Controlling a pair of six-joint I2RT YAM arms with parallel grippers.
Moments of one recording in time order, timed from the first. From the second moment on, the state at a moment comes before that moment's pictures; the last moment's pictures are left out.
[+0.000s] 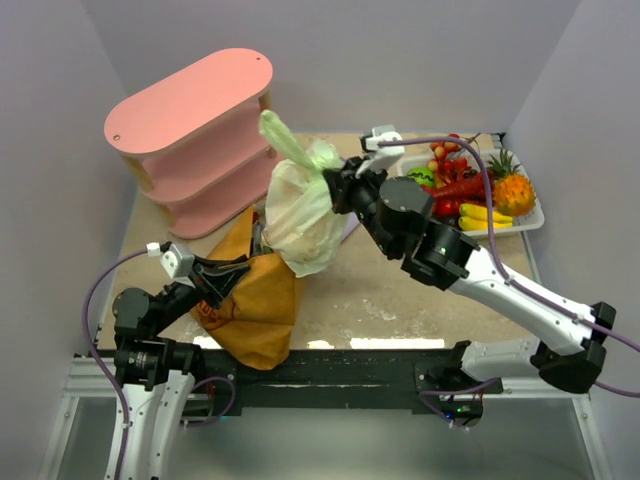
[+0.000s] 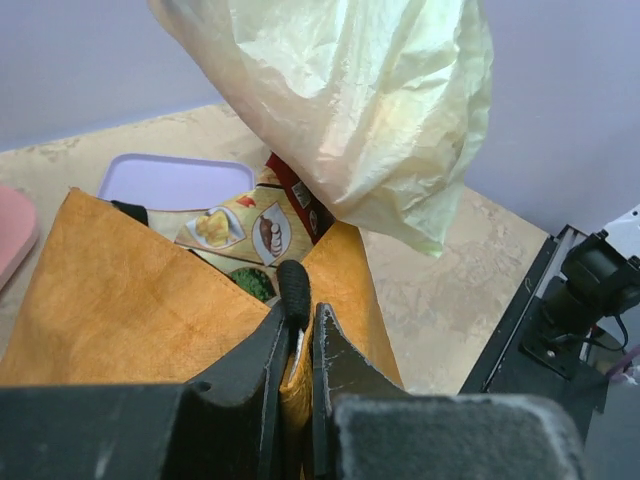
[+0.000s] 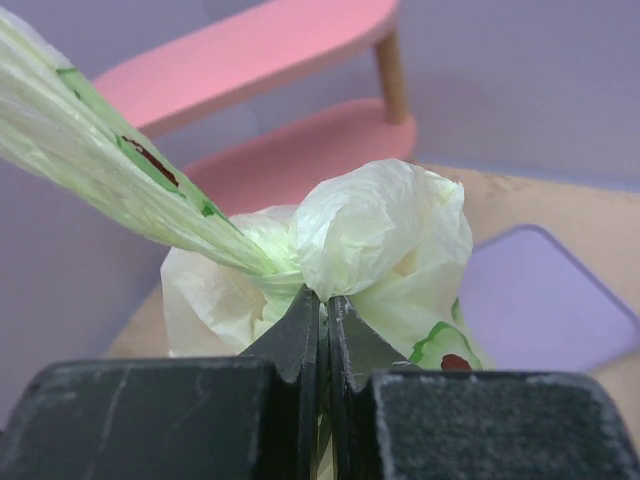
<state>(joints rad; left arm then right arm) -0.07 0.17 0.47 -0.14 0.77 -0.34 1.02 1.29 1.44 -0.13 0.51 0.27</state>
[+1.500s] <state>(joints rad) -0.07 0.17 0.45 -0.12 0.73 -0.26 0.71 1.58 1.14 -0.06 -0.15 0.77</state>
